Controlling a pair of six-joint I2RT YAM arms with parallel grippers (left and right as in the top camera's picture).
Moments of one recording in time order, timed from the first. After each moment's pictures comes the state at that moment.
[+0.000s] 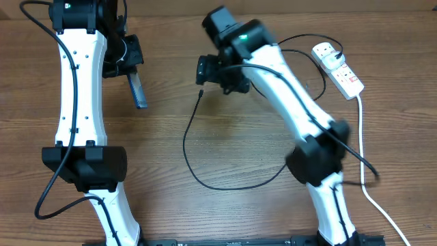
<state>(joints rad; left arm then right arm) -0.01 2.11 2.41 -1.69 0.04 -0.30 0.57 2.35 2.39 -1.36 -0.11 0.73</state>
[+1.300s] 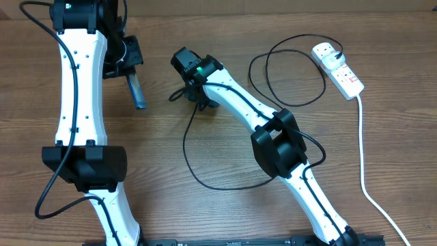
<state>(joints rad) -0.01 2.11 2.41 -1.69 0.02 -0.31 0.68 2.61 2.36 -1.11 0.17 0.98</state>
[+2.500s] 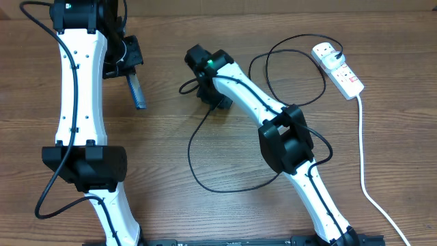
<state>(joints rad) -0.01 2.11 2.41 -1.69 0.02 -0.31 0.62 2.59 2.34 -1.24 0.11 1.05</state>
